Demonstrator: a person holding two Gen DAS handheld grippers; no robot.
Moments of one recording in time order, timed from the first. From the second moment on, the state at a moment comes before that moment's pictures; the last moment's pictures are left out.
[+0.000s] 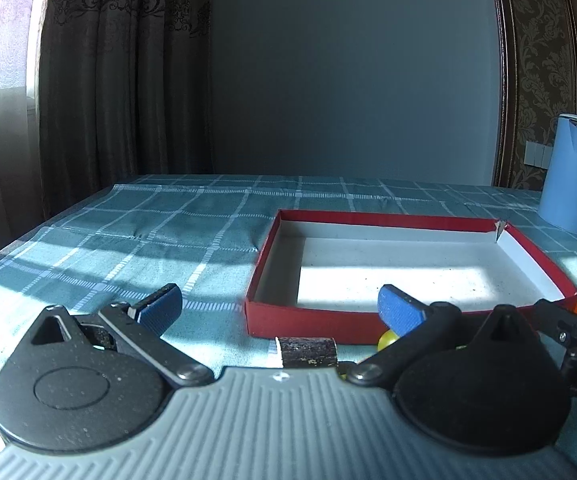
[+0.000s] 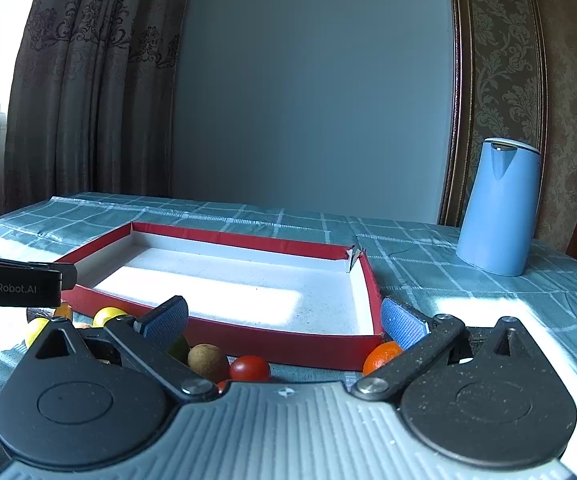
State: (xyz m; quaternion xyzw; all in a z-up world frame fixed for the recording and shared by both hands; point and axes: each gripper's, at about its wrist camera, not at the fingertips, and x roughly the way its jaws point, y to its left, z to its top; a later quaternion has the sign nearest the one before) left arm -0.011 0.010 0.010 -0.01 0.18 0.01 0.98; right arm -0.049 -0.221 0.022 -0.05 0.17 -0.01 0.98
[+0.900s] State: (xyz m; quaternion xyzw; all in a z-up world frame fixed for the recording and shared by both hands) left arm -0.019 0.015 -0.006 0.02 0.25 -0.04 0.97; right arm -0.055 -0.230 0.024 -0.03 0.17 -0.02 0.99
